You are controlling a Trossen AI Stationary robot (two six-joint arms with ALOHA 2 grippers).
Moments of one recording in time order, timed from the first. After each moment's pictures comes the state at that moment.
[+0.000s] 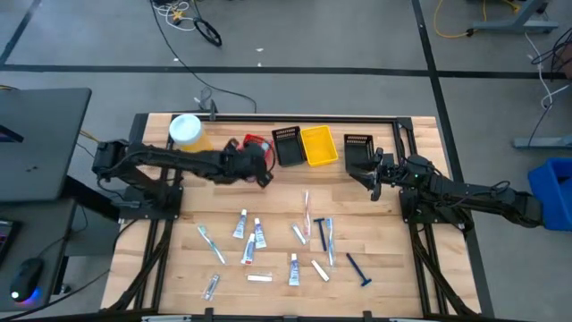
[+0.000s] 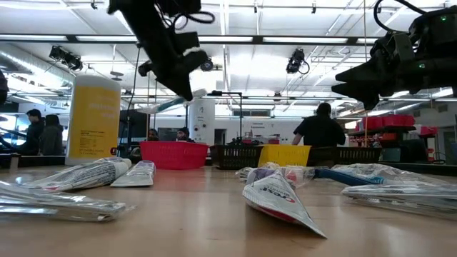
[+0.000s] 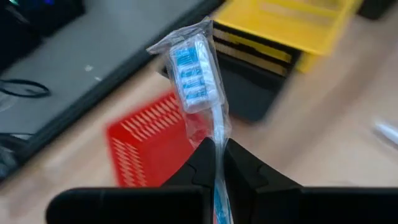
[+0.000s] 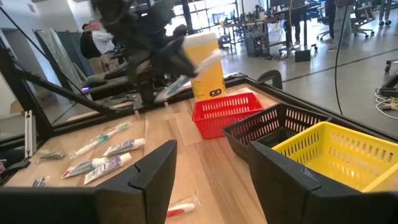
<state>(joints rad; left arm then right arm) 0.07 1.49 1.04 -0.49 -0.68 -0.48 -0.38 0.47 0.02 0.39 -0.19 0.20</state>
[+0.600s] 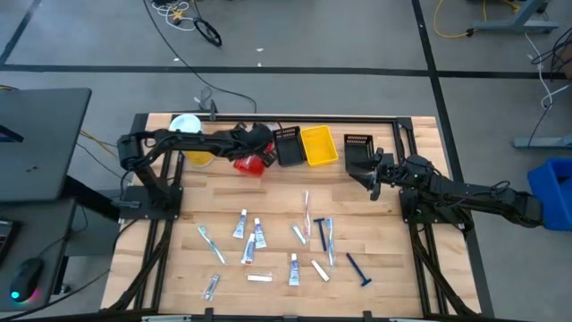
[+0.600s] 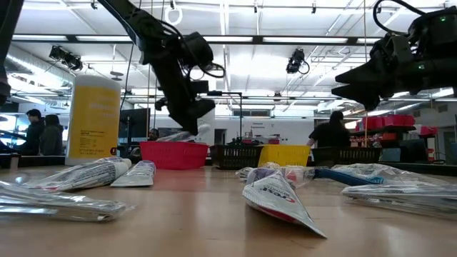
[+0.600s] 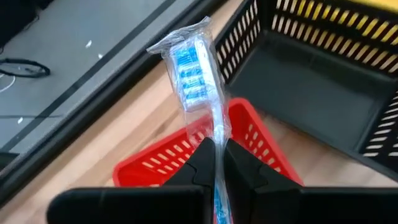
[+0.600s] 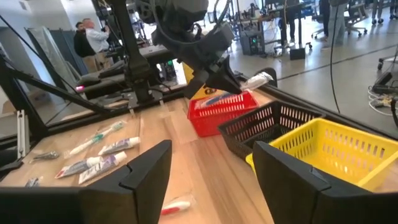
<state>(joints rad) 0.37 1.70 1.04 -0.28 -0.47 -0.25 -0.38 0.47 0.02 0.38 -0.17 0.20</state>
